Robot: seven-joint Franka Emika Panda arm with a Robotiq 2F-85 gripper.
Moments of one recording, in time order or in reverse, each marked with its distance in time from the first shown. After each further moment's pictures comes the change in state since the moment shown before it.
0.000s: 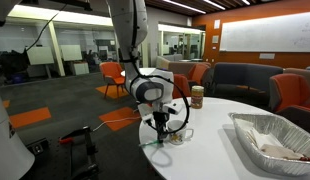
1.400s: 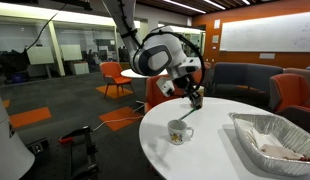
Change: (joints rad) arm 0.252 -0.277 -0.354 -0.118 0.075 0.328 -0.007
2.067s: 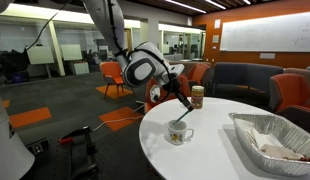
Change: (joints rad) arm 0.499 0.246 -0.308 0.010 0.300 0.118 0.145
